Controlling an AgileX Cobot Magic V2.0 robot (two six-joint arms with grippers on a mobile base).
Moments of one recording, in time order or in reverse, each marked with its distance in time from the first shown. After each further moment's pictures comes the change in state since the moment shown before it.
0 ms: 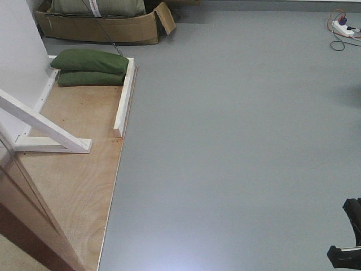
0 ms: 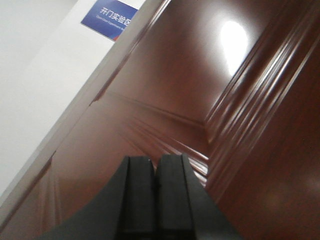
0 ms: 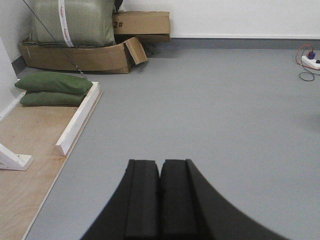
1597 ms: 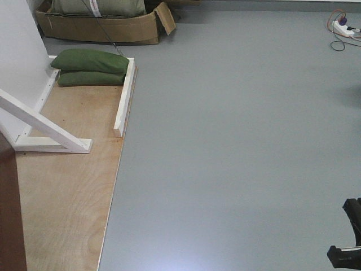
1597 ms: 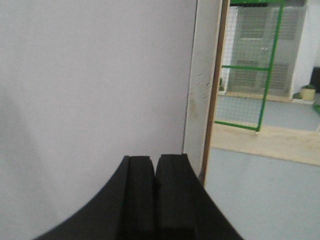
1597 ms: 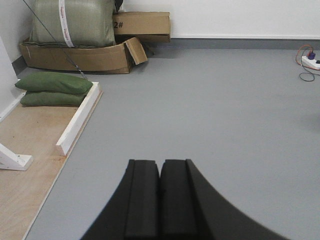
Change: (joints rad) left arm 0.391 -0.022 0.000 -0.059 -0.942 0.914; right arm 0.000 0.000 0.000 0.000 0.000 0.000
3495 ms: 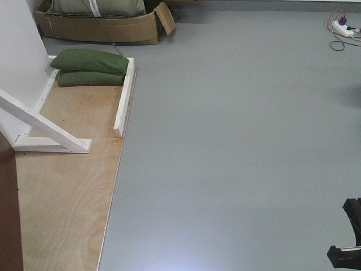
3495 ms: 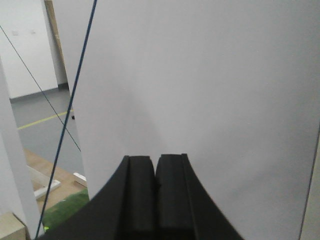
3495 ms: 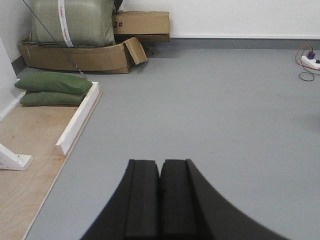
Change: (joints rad) left arm -0.004 -0.002 -0.002 0.108 -0.395 0.122; right arm 0.000 0.000 0.000 0.000 0.000 0.000
